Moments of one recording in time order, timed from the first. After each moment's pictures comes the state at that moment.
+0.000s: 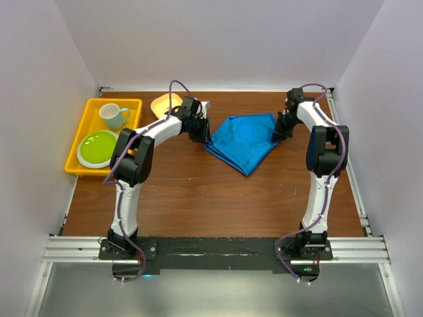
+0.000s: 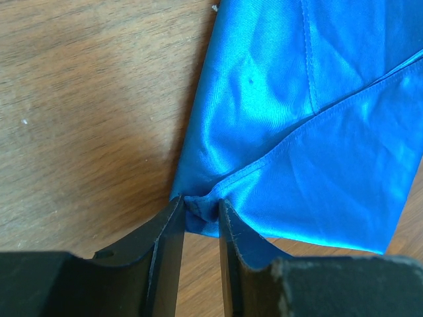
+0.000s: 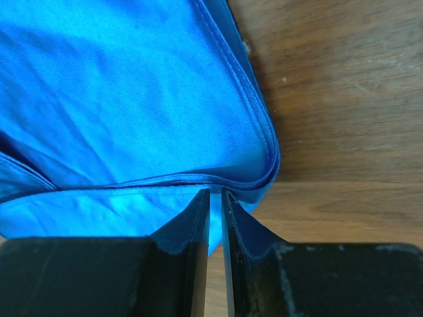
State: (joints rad) left arm -0.43 2.18 1.64 -0.42 0.31 -0.34; right arm 0.01 2.22 1.79 -0.87 -0.20 0.40
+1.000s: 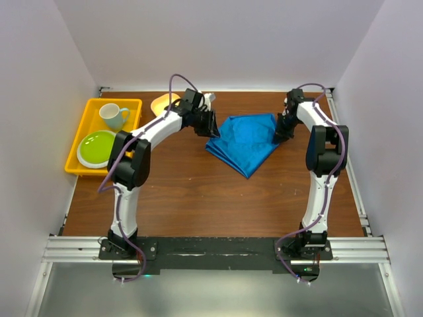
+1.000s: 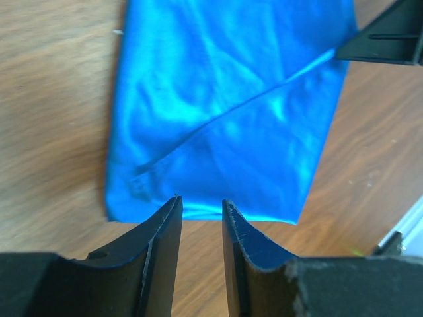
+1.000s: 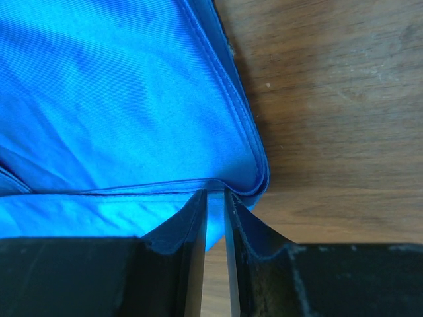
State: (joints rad) left arm -0.45 2.12 1.72 -0.47 0.40 -0.41; right arm 0.01 2.23 1.79 -0.89 -0.17 0.33
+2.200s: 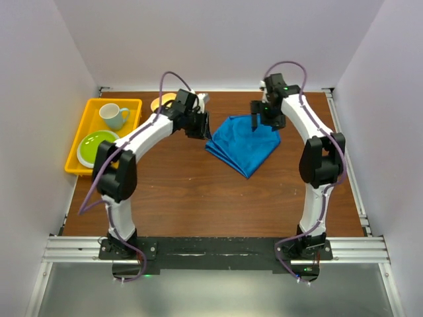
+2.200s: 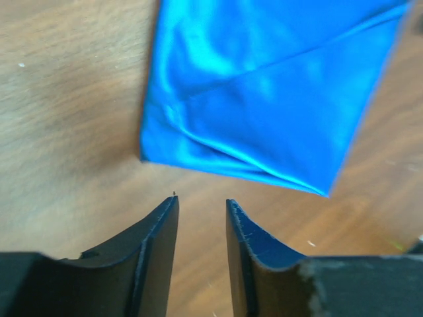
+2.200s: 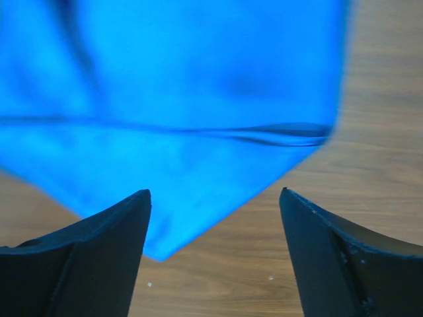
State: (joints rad) left arm -0.46 1.98 1.61 -0.56 0.28 -0.34; right arm 0.17 2.10 1.90 -0.99 -0.02 0.21
